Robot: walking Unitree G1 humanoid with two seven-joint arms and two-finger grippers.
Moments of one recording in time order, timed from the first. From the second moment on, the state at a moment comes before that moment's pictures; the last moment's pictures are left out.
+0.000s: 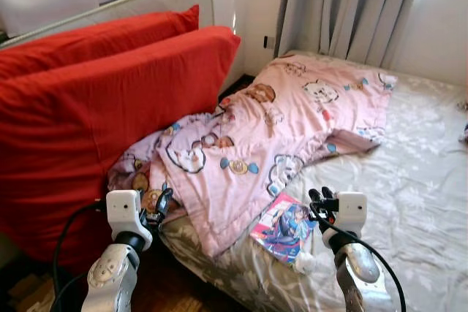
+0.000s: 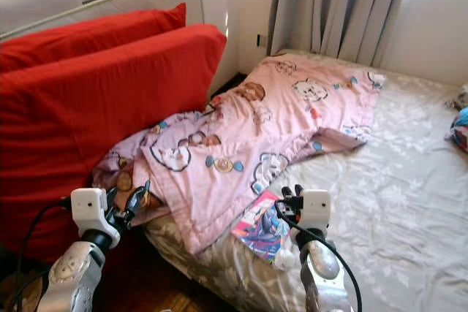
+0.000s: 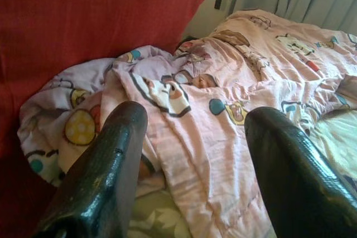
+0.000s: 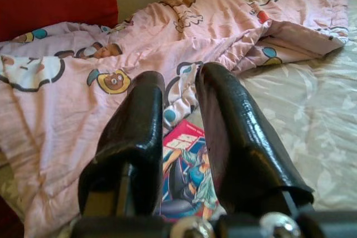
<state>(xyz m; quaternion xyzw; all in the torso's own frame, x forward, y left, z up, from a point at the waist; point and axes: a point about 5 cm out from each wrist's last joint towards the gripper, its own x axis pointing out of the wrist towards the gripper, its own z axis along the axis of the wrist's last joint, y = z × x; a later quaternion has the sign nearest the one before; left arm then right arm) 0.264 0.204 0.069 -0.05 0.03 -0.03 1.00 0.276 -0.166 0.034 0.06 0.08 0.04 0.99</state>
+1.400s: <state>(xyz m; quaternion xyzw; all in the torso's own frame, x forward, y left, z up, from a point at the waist) 0.258 0.209 0.065 -0.04 0.05 -0.03 1.00 0.273 -0.160 0.028 0.06 0.09 0.05 0.99</state>
